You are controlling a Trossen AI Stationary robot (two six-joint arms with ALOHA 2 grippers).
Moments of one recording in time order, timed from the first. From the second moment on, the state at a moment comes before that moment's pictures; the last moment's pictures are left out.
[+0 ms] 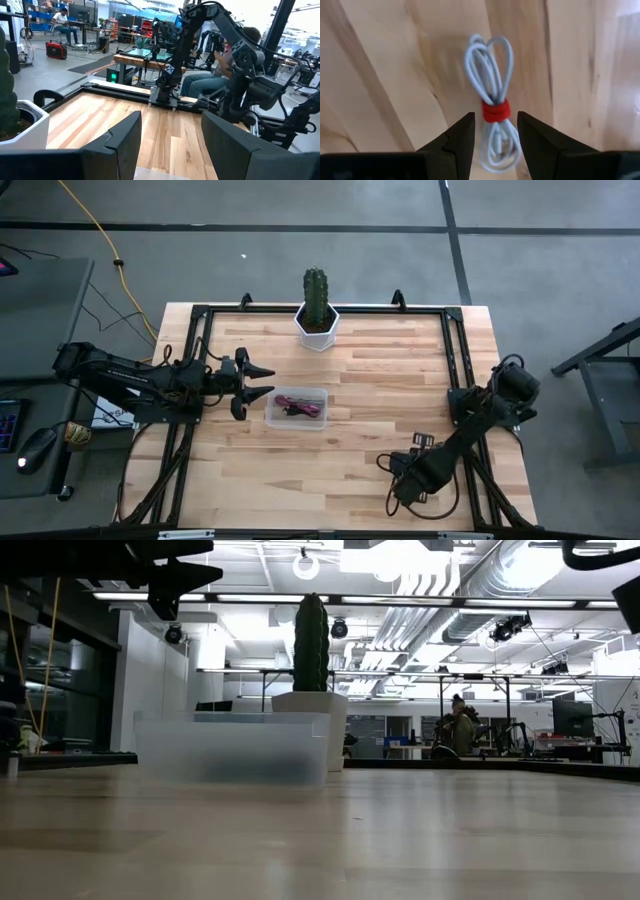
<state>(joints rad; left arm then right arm) -0.01 0.74 0.29 0.47 -0.21 -0.16 0.78 1.76 1.12 -1.01 0.00 0.99</state>
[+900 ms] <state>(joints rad) -0.01 0.74 0.29 0.47 -0.21 -0.16 0.77 1.87 1.12 -0.96 -0.01 0.97</state>
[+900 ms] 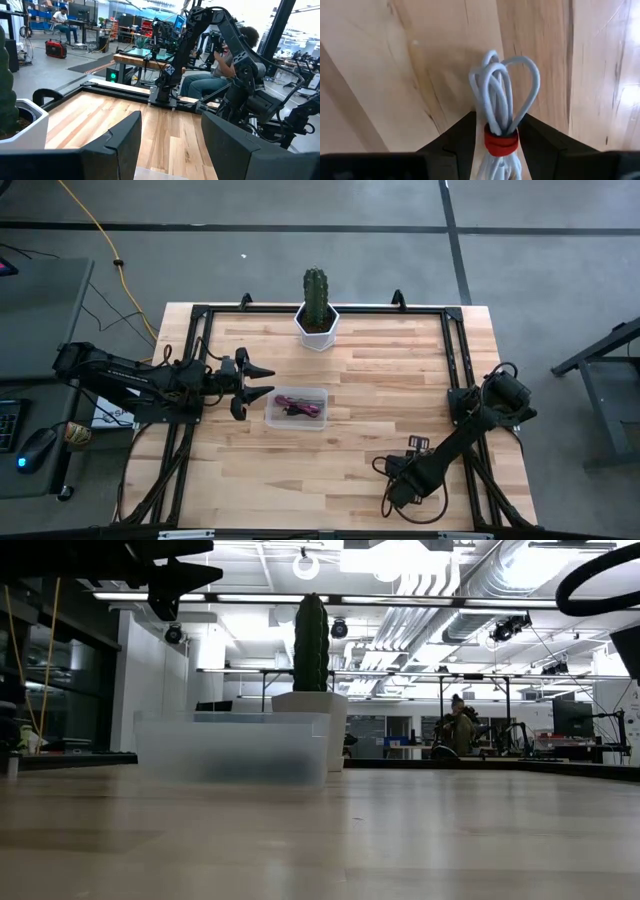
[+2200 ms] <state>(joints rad) -0.01 0.74 0.29 0.47 -0.21 -0.18 0.77 1.87 1.12 -0.95 -0.02 0.96</state>
